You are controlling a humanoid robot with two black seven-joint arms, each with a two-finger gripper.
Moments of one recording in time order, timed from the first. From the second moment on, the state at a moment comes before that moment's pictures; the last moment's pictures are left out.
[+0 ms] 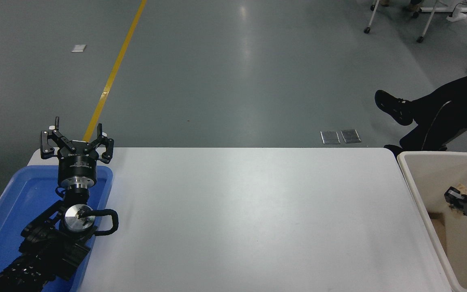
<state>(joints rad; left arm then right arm) -0.59 0.14 -1.05 -0.41 -0.12 -0.58 -0.60 0.77 -0.47 -0.72 0.16 -0.13 0.28 -0.03</state>
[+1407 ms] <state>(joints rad) -0.59 0.14 -1.05 -0.41 -0.12 -0.58 -0.60 1.87 -0.46 -1.23 1.36 -0.11 0.21 -0.03</state>
